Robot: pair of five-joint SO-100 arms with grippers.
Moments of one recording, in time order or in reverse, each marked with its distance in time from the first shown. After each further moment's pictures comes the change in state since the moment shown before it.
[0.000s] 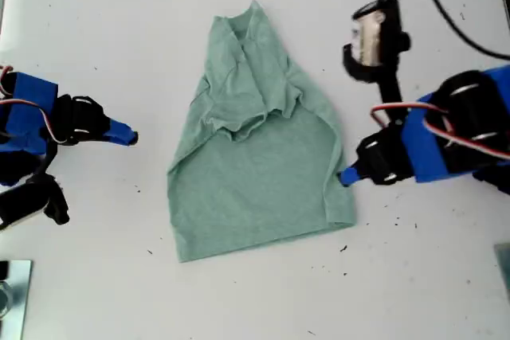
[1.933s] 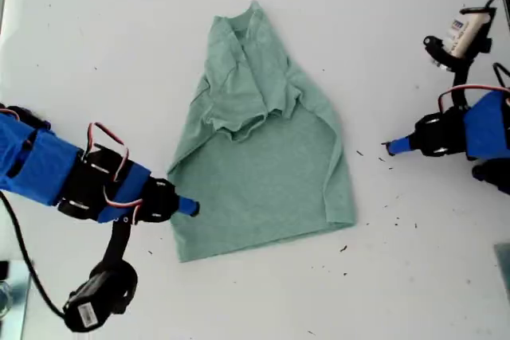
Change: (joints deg) arm 0 24.3 -83.6 -64.4 9.9 -20.4; arm 1 12.1 71.5 67.8 -6.7 -3.3
